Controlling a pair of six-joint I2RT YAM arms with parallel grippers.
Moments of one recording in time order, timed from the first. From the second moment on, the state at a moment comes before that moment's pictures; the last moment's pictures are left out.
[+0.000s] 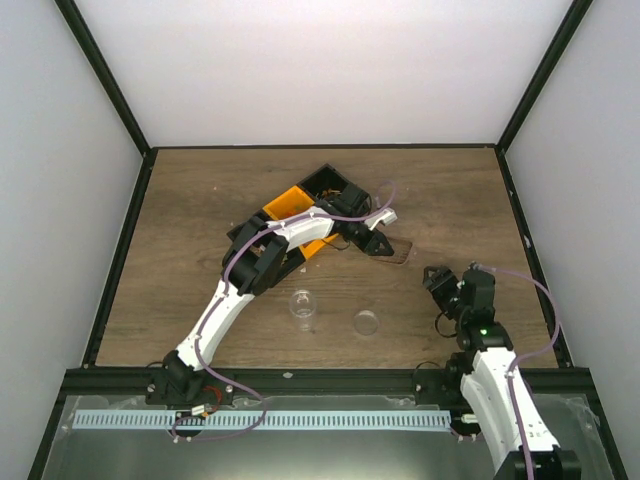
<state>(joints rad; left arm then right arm) -0.72 2.55 2.00 -0.40 0.81 -0.03 0.01 0.53 0.19 -0.25 -0.18 0.95</state>
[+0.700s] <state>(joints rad) -0.72 2.55 1.98 -0.37 0.83 -0.01 -0.08 0.93 0.22 0.13 -0.31 0.75</state>
